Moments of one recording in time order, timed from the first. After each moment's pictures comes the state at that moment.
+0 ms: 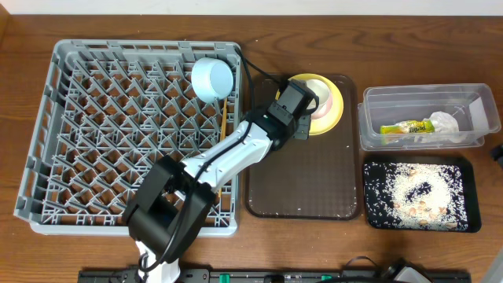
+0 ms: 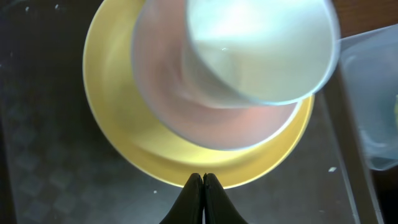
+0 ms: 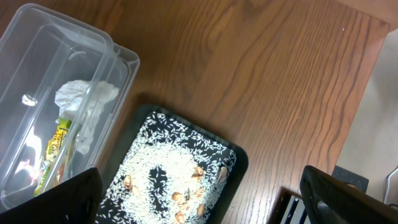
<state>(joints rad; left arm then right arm) -0.70 1.94 1.33 -0.34 -0.04 -0.51 -0.64 1.22 1.33 -1.17 0.26 0.44</state>
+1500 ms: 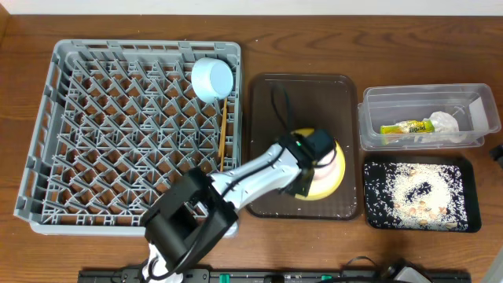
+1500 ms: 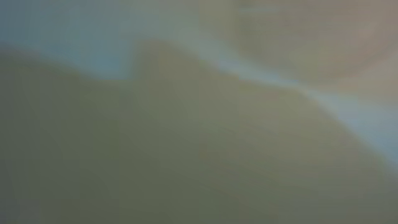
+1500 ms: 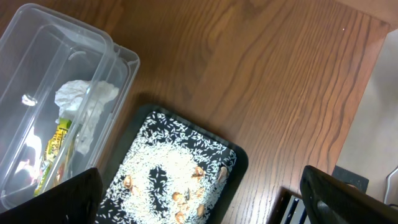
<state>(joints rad) -0.92 1.97 1.33 -0.88 0.02 -0.57 -0.64 1.22 1.33 -1.17 0.26 0.44</state>
